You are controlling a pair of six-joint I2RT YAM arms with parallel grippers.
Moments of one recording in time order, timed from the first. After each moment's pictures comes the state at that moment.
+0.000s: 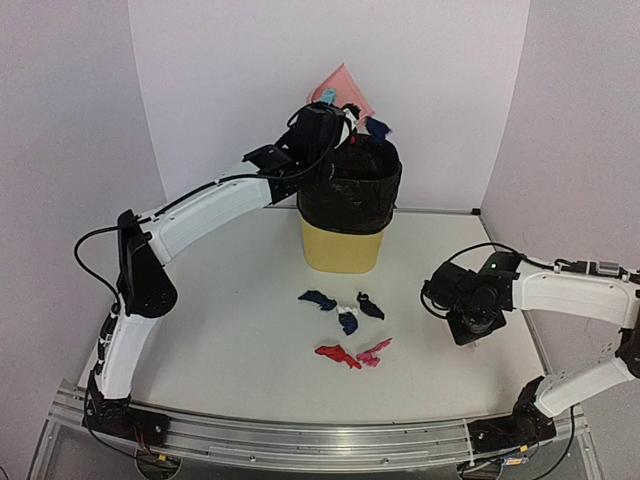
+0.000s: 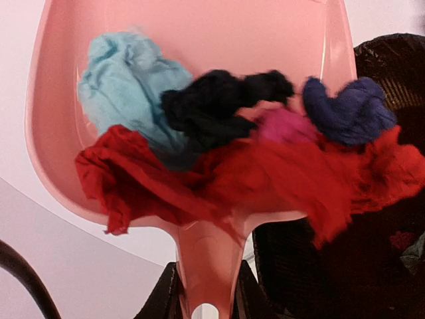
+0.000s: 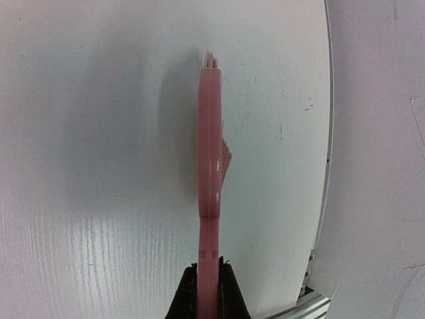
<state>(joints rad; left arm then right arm) -0.92 2.26 2.42 -0.31 -0.98 0.74 0.81 1.33 0.89 -1.11 0.57 0.62</state>
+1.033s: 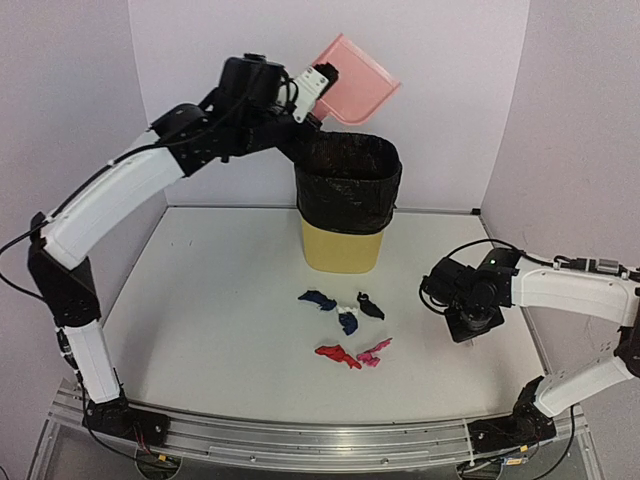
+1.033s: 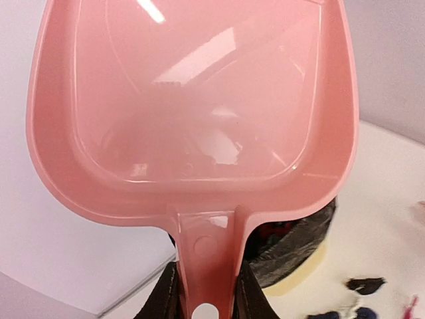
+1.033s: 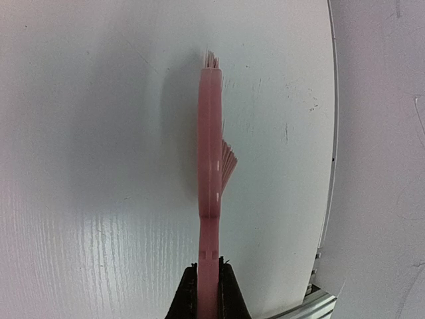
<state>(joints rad) -0.95 1.86 2.22 -0.60 -0.44 0.36 0.81 1.34 0.92 -1.12 0.56 0.63</state>
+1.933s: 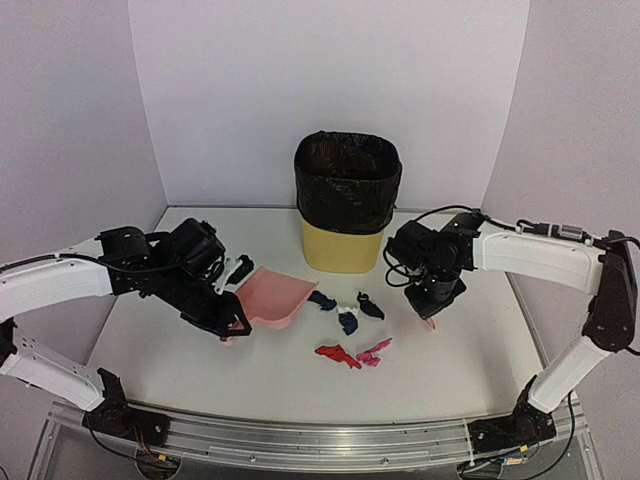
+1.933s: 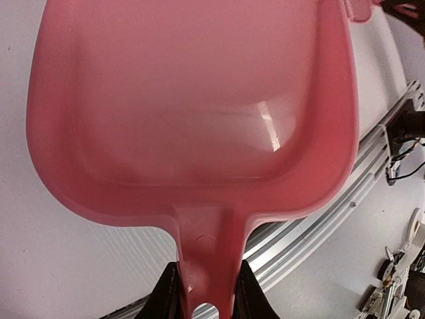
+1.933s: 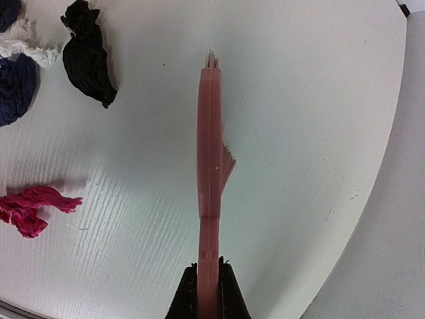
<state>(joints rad) -0.96 1.24 1.04 -0.85 0.16 -0.55 0.81 1.61 1.27 -1.10 0.39 0.32</state>
